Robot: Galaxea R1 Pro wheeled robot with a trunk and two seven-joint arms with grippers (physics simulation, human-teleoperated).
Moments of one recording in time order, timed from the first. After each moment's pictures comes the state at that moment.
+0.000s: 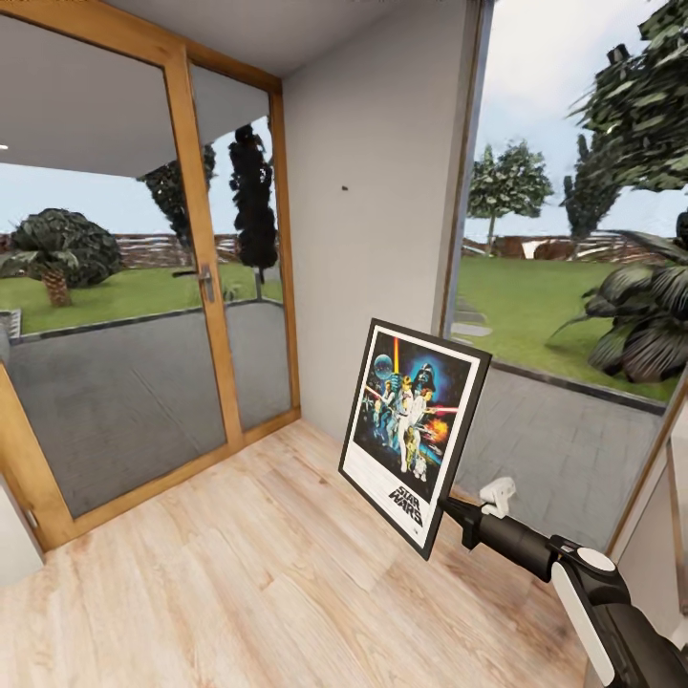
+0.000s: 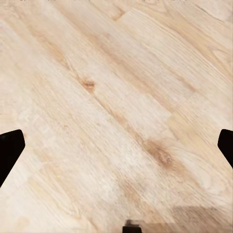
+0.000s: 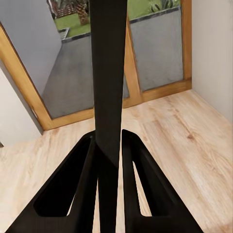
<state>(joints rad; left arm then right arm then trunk) 0.04 0.06 0.04 -0.68 0.00 -0.06 -0.01 -0.29 -0.19 -0.08 -1.29 -0.20 0.31 0.79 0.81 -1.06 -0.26</state>
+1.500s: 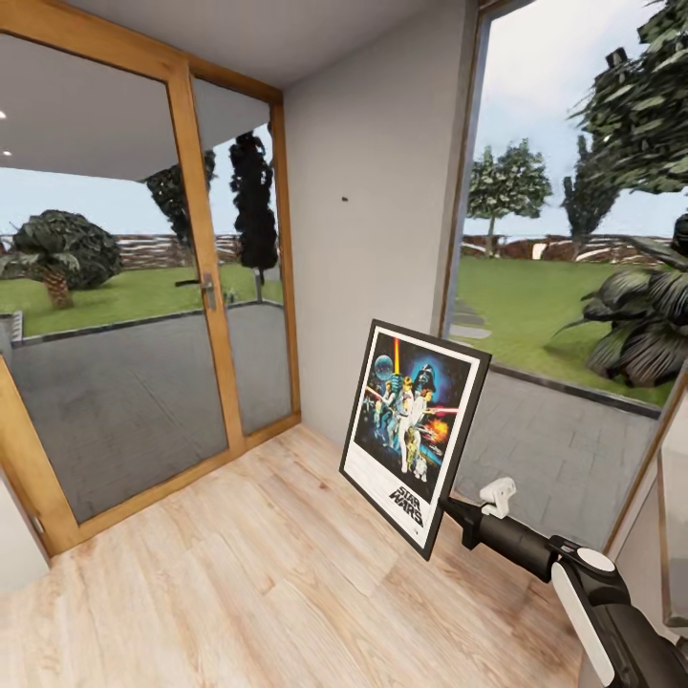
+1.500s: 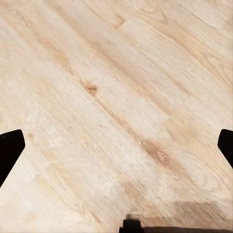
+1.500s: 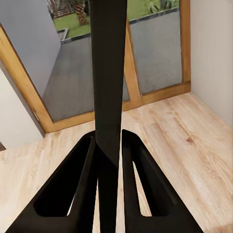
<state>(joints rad) 0.04 0.06 0.04 -0.69 0.00 -0.06 0.00 -0.29 -0.19 -0.08 -1.29 -0.20 0.31 0.79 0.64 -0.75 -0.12</state>
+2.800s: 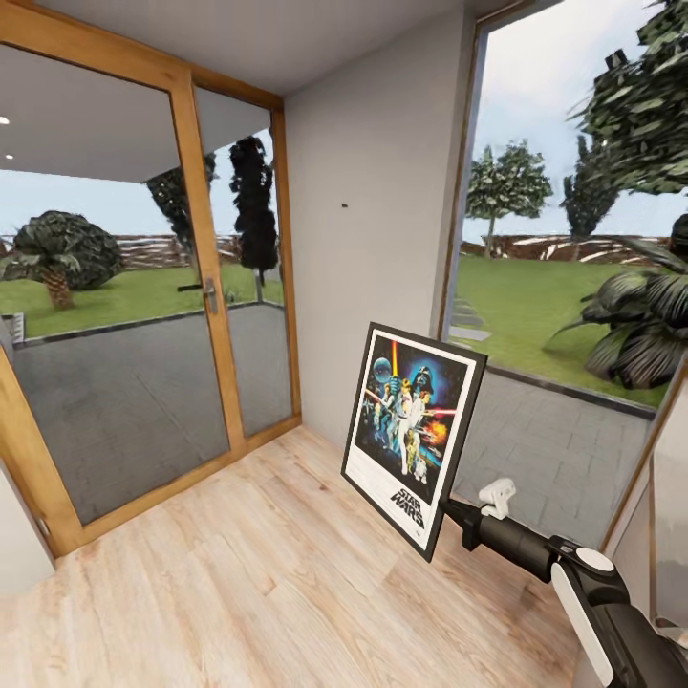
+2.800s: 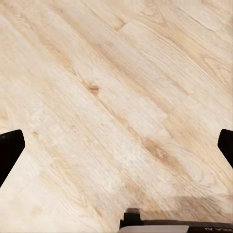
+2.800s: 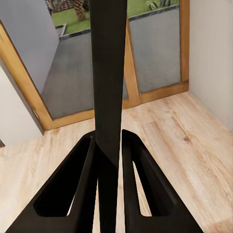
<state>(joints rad) 0.04 0.06 0.04 -0.69 0.00 -0.06 0.00 -0.29 -0.19 -0.08 -1.29 -0.17 0.31 0.79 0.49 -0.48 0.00</state>
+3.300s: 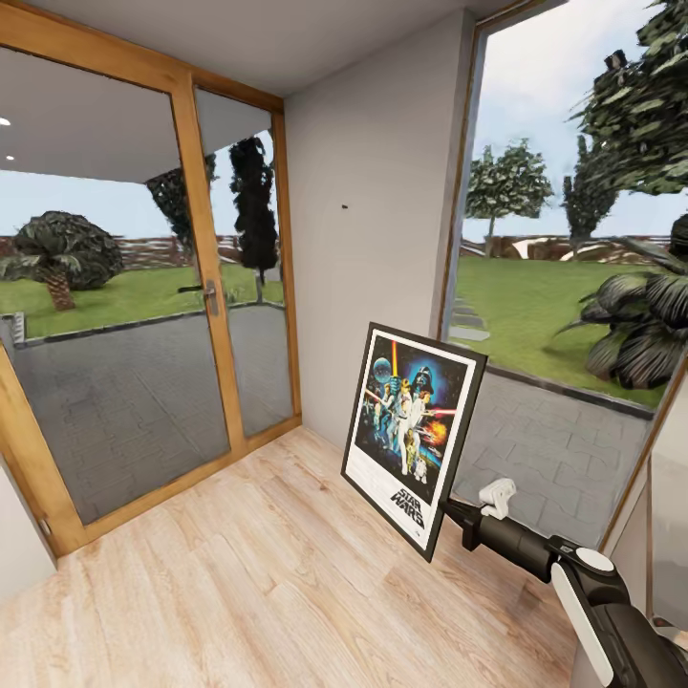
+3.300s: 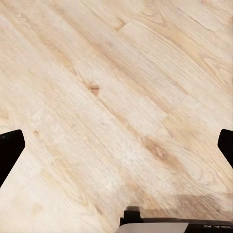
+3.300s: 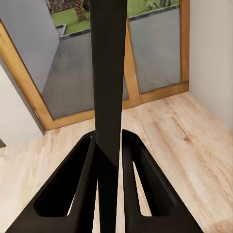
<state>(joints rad) 0.04 0.06 0.04 -0.69 0.00 -0.06 0.00 -0.29 -0.19 -0.08 -1.29 -0.17 0.31 0.79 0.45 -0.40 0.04</state>
